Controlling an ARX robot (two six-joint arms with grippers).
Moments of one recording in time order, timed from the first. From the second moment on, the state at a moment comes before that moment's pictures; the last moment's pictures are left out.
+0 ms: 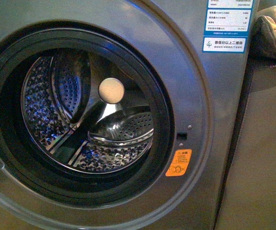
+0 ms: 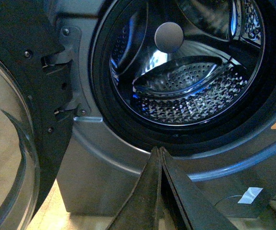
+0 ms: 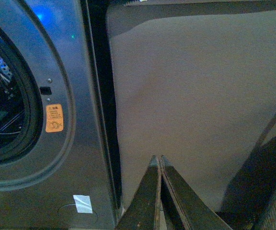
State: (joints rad) left arm 0.00 0.20 0.06 0.14 0.00 -0.01; right arm 0.00 0.00 0.01 0.00 0.00 0.00
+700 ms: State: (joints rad) left arm 0.00 0.00 0.02 0.00 0.00 -0.01; right arm 0.00 0.00 0.01 0.00 0.00 0.00
